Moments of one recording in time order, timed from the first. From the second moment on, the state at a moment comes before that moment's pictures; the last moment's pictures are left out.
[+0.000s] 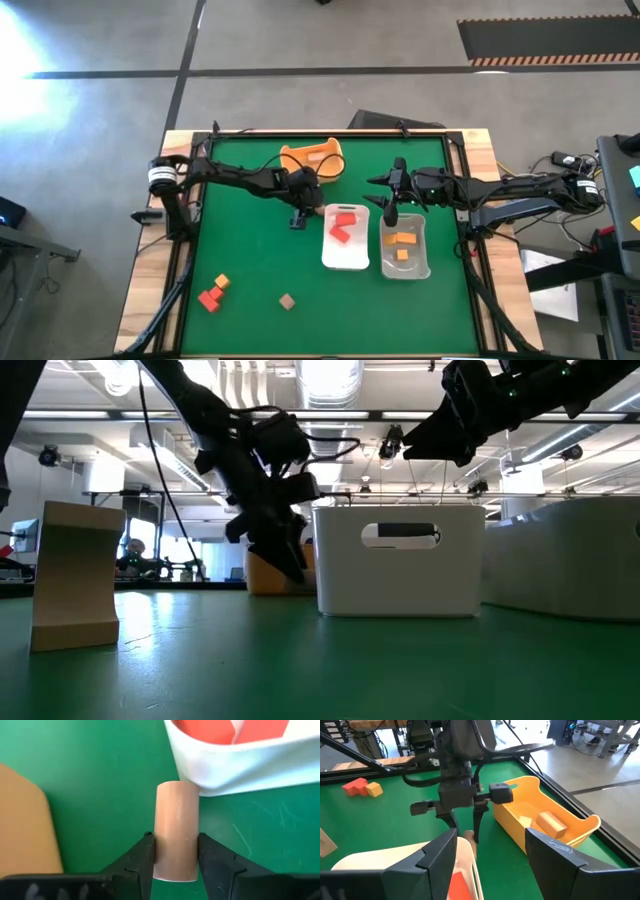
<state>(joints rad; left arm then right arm) 0.23 1.78 1.02 -0.18 0.12 0.40 -0.12 1.04 0.56 0.17 0.10 0.05</state>
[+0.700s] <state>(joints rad) 0.35 1.50 1.02 -0.17 -0.12 0.37 -0.12 1.04 0.56 0.17 0.10 0.03</state>
